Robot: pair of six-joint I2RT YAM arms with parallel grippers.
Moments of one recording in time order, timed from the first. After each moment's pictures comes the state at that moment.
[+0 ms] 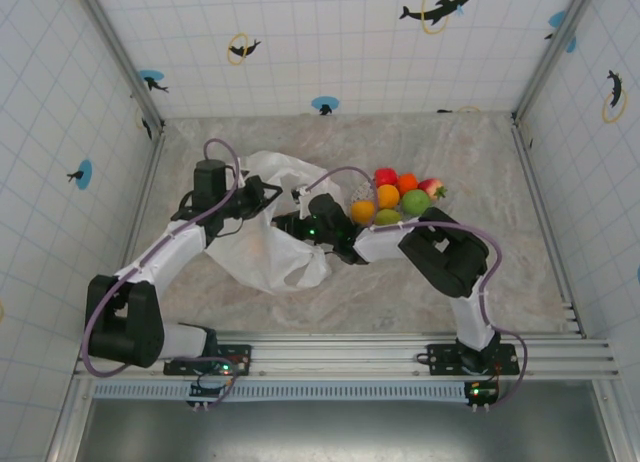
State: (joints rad) left arm -0.22 1.34 0.81 -0.05 0.64 -0.79; right arm 0.93 2.02 1.07 0.59 -0.20 0.63
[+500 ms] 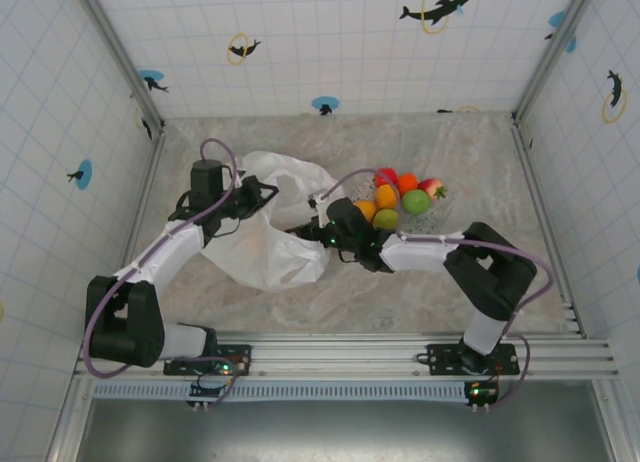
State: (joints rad) left arm -0.20 1.34 0.81 -0.08 0.63 -0.75; right arm 0.93 1.67 0.87 0.32 -0.07 0.40
